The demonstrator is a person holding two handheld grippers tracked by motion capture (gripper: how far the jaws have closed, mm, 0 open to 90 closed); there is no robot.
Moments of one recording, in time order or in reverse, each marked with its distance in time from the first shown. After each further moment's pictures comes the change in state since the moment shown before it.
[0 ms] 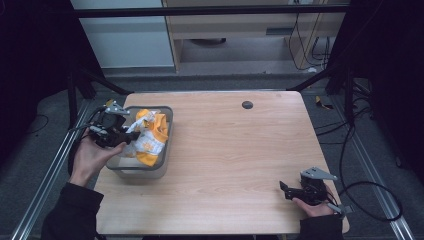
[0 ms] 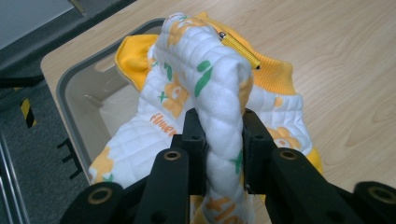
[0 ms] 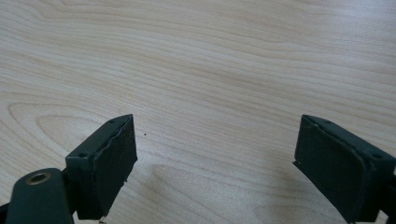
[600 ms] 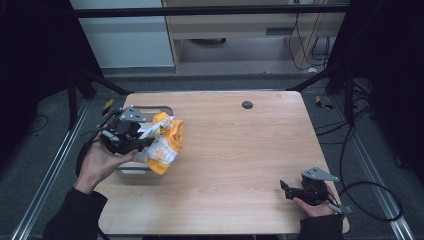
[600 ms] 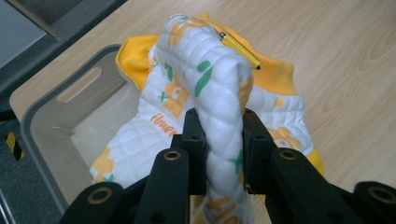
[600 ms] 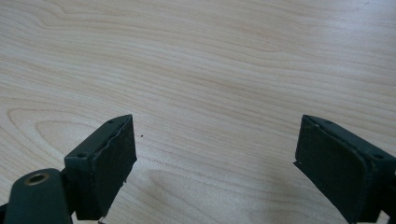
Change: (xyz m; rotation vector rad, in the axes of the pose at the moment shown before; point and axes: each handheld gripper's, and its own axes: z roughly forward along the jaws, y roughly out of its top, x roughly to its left) left arm -0.041 0.016 -0.008 -0.001 -0.069 0.128; right arm -0.001 0.000 -0.002 -0.038 -0.014 -0.015
